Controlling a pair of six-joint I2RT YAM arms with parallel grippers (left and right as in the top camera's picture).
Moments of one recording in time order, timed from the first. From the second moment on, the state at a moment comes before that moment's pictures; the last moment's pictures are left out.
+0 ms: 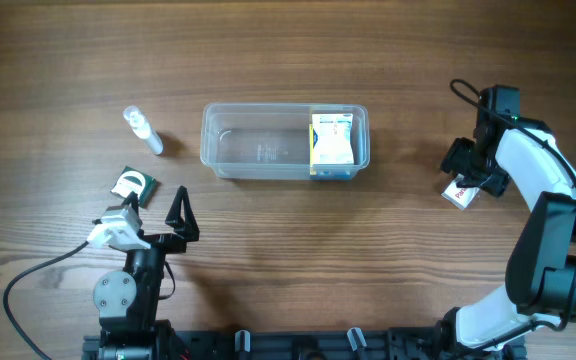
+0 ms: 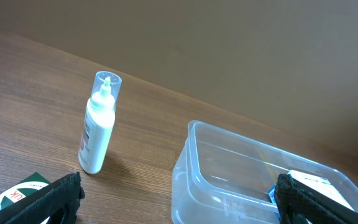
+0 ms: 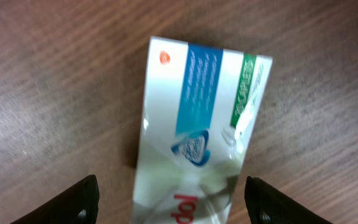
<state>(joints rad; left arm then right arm) 0.03 0.01 0.01 -0.07 0.09 -0.40 -0.17 1.78 1.08 -0.74 0.17 0.36</state>
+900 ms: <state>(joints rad) 0.03 0.01 0.01 -0.07 0.09 -0.40 -0.17 1.78 0.98 -0.60 0.18 0.37</state>
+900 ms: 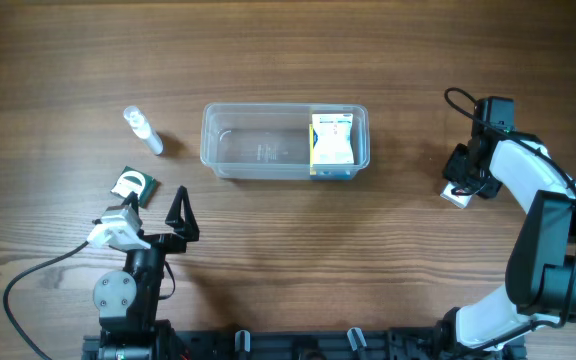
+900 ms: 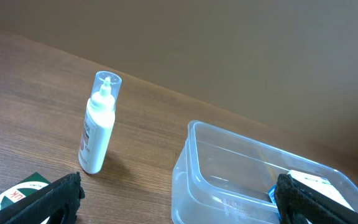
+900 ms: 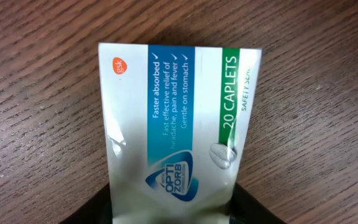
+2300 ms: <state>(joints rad) 0.03 0.01 0.01 -0.07 0.09 -0.40 0.20 1.57 1.43 -0.80 0.00 0.41</state>
